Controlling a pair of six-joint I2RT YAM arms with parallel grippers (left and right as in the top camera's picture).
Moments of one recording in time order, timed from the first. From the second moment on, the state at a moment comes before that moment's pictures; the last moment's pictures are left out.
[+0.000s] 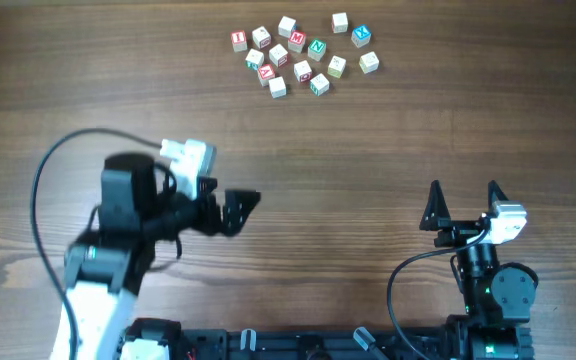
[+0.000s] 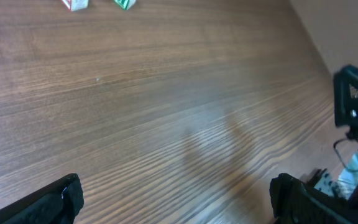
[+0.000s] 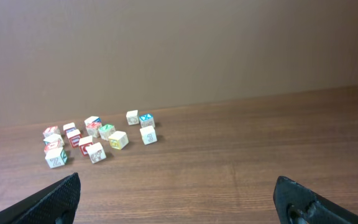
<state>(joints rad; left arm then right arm) -0.13 0.94 0.81 -0.70 0.60 -0.13 -0.04 0.02 0.01 0.00 -0.07 0.14</state>
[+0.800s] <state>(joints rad) -0.23 1.50 1.31 -0.57 0.23 -0.30 -0.04 0.02 0.01 0.00 -0.07 0.14</state>
